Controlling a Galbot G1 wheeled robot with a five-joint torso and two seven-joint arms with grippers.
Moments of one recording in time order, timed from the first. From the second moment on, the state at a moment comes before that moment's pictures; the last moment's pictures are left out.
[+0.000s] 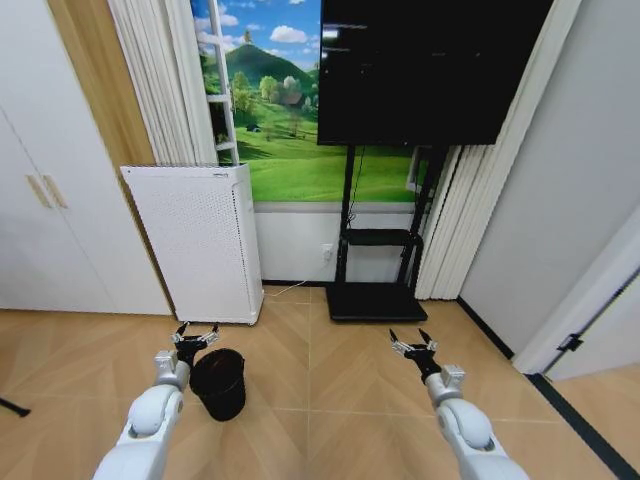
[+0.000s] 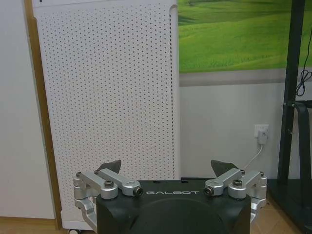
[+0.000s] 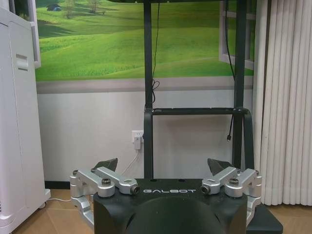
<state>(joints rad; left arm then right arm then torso) 1.16 -1.21 -0.64 -1.70 -0.32 0.18 0.01 -1.25 1.20 0.60 1.67 0.38 0.00 -0.06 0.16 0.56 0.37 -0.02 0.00</state>
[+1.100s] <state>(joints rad) 1.16 -1.21 -0.64 -1.69 -0.29 0.18 0.02 -1.26 1.22 0.61 1.67 0.35 0.02 -0.06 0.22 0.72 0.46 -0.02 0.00</state>
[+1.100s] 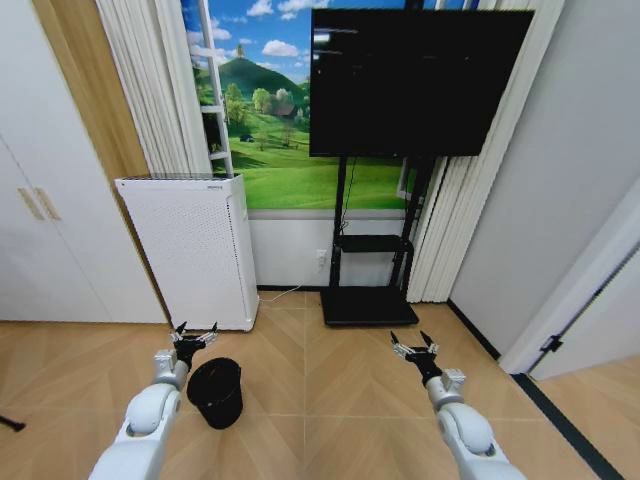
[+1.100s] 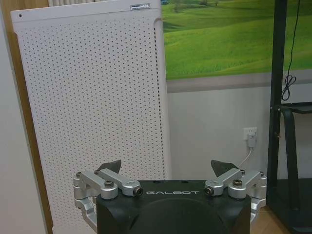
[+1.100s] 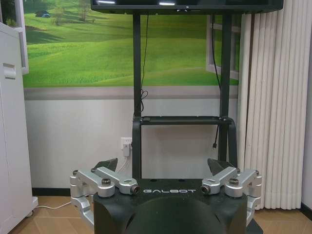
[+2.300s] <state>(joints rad) 1.16 -1.24 -0.63 -1.69 -0.34 0.17 -0.04 -1.27 1.23 0.61 1.66 0.35 0.03 -0.07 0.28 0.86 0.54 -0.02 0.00</state>
